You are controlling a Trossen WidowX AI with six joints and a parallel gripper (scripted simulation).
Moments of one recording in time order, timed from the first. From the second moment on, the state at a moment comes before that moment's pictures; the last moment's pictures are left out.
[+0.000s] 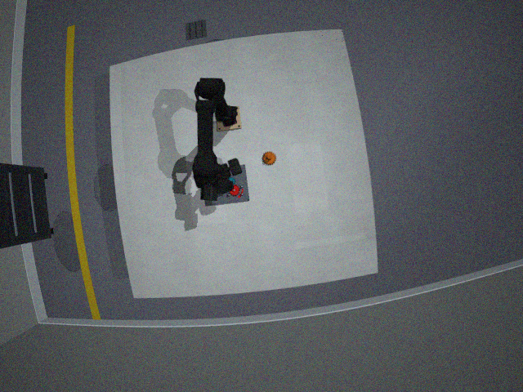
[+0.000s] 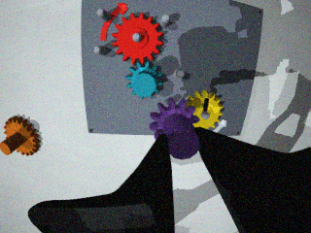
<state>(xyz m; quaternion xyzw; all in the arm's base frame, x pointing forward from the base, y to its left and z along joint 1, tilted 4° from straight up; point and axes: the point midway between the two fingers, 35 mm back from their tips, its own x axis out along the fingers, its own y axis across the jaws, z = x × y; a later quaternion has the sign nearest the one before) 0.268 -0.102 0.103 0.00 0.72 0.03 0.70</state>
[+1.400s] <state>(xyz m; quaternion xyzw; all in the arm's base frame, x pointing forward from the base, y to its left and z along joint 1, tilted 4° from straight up) 0.269 -0.102 0.090 -0.29 0.64 0.32 0.64</state>
